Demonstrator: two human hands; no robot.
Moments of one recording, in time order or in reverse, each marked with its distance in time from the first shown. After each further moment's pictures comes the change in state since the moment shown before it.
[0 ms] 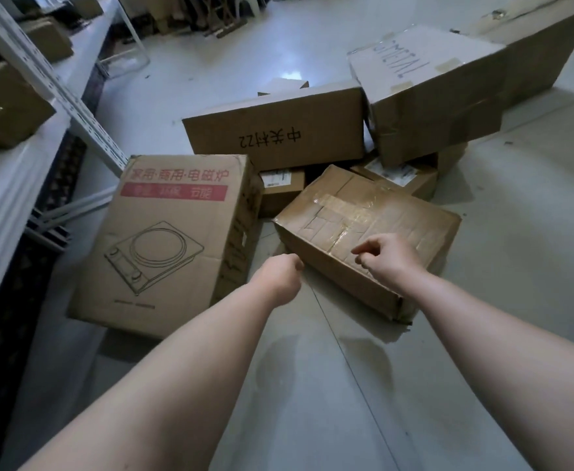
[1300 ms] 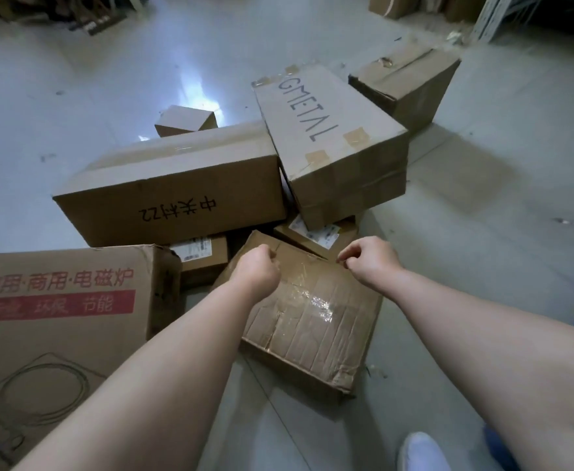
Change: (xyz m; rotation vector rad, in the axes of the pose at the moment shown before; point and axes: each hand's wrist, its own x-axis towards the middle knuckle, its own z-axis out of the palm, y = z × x) left_hand 0.160 0.121 -0.108 -0.295 -0.096 0.051; right_hand 0.135 -0.025 -0.133 -0.170 0.162 0.351
